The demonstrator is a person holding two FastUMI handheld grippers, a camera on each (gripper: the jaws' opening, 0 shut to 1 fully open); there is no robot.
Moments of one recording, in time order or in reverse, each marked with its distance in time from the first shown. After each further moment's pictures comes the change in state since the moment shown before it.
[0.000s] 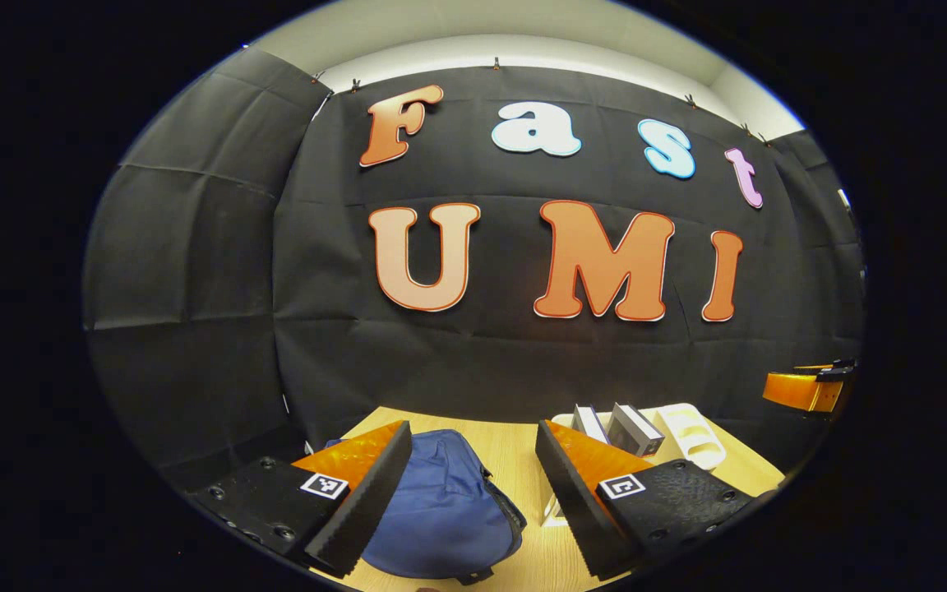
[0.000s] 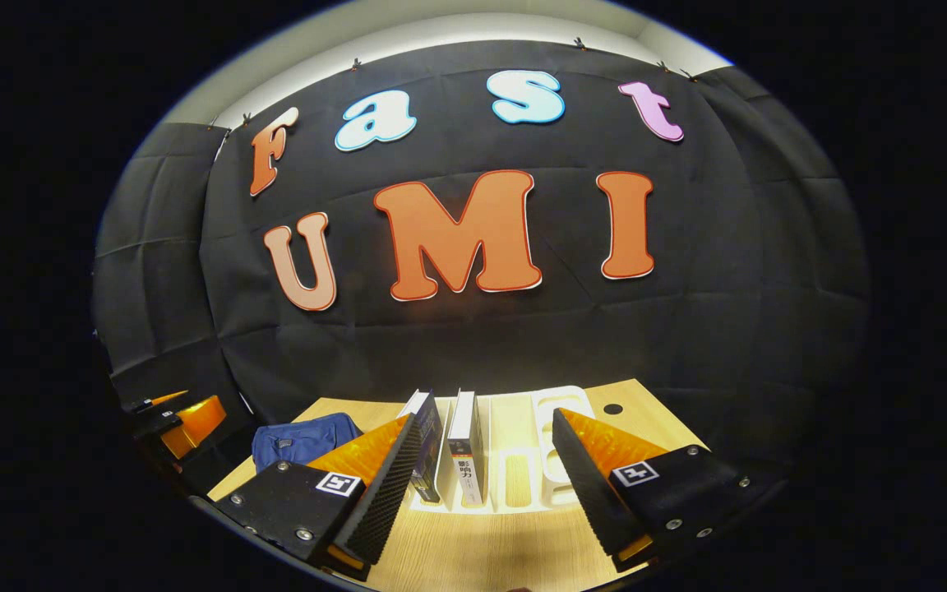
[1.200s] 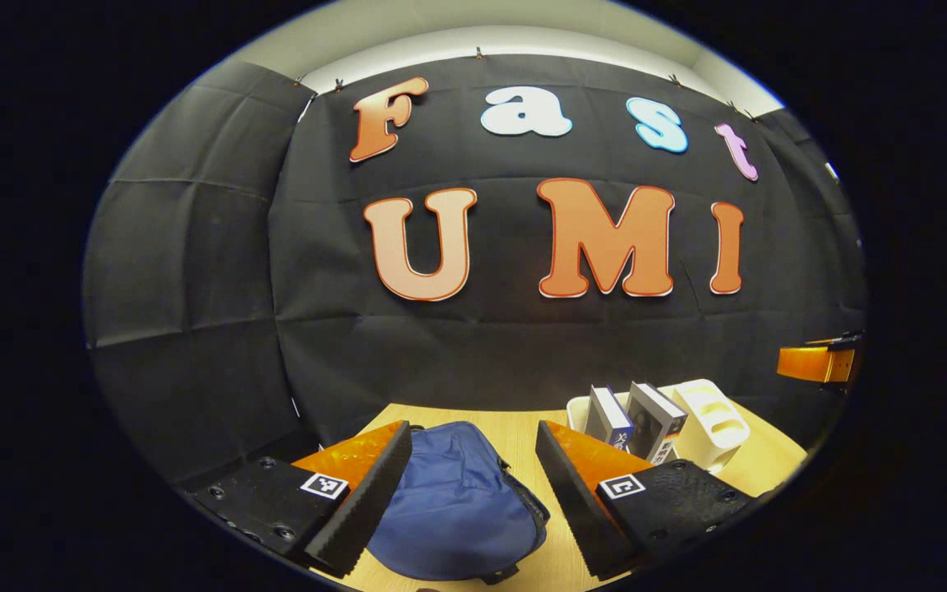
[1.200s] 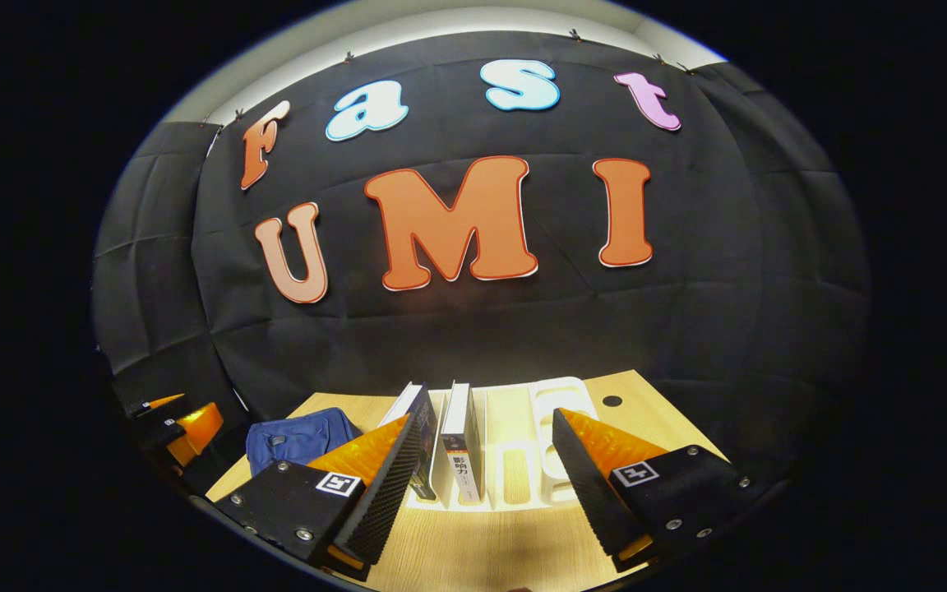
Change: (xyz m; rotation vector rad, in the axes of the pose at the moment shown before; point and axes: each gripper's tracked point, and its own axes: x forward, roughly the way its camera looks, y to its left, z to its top) left arm 0.017 0.007 -0.032 0.091 0.049 0.012; right arm 0.017 -0.005 -0.020 0.016 0.050 -0.016
